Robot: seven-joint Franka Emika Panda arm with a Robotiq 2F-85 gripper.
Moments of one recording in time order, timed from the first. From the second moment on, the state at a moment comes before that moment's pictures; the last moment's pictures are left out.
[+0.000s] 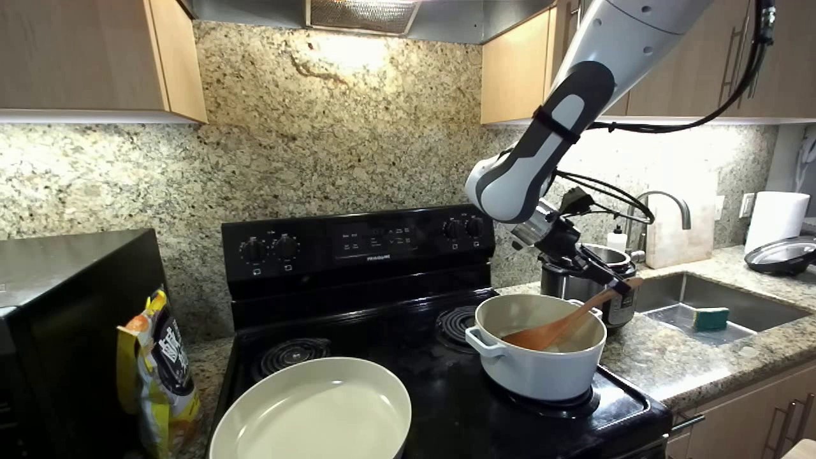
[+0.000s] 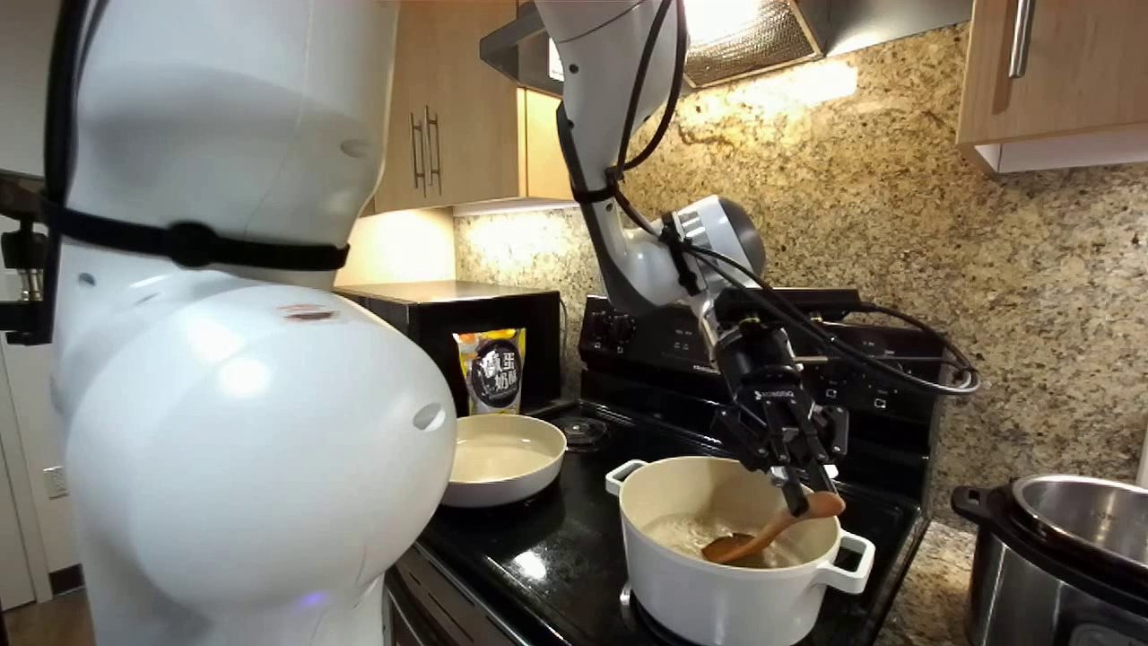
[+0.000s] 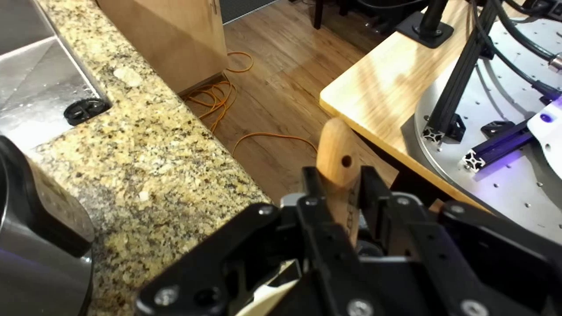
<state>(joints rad) -0.04 0.16 -0.03 -2.22 -0.64 1.61 -0.50</state>
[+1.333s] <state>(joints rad) -0.02 0.08 0.01 -2.31 -0.66 1.70 -0.51</state>
